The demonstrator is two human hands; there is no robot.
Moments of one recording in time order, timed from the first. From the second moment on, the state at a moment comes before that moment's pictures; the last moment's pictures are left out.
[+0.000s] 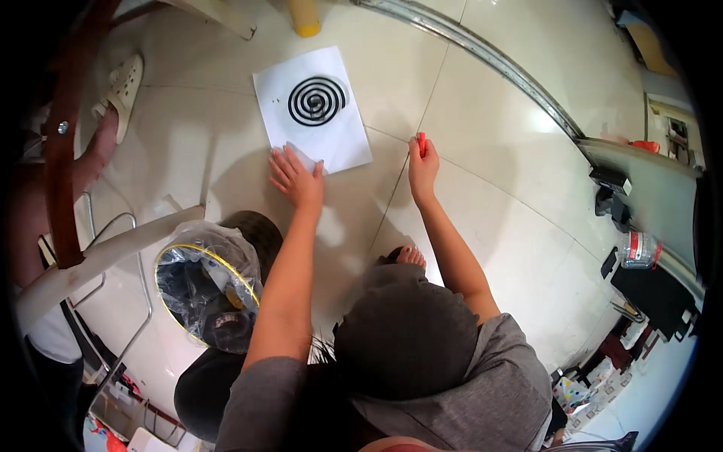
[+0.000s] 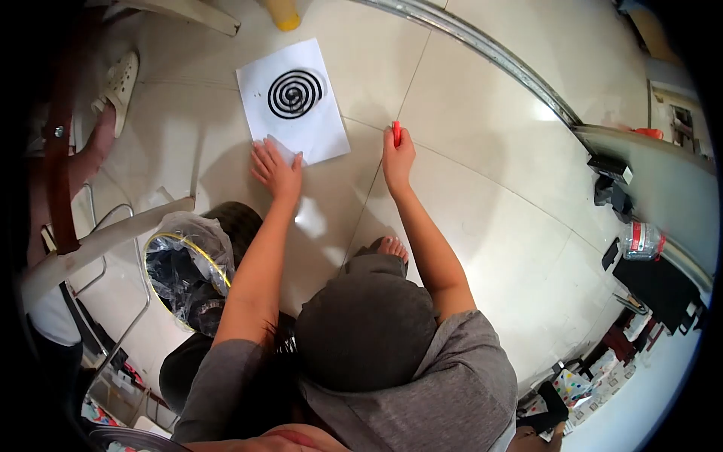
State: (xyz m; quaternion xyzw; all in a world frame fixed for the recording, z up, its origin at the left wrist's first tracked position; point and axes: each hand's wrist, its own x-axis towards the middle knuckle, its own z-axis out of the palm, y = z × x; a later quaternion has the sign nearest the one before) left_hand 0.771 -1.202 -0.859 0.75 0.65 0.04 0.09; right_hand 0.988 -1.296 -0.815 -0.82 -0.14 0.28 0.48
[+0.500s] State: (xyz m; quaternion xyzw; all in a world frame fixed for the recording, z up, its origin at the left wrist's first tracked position) left_hand 0.903 -1.039 -0.591 0.69 0.47 0.49 0.24; right_hand 0.981 -1.249 -0.494 -0.66 -0.38 0.31 0.56
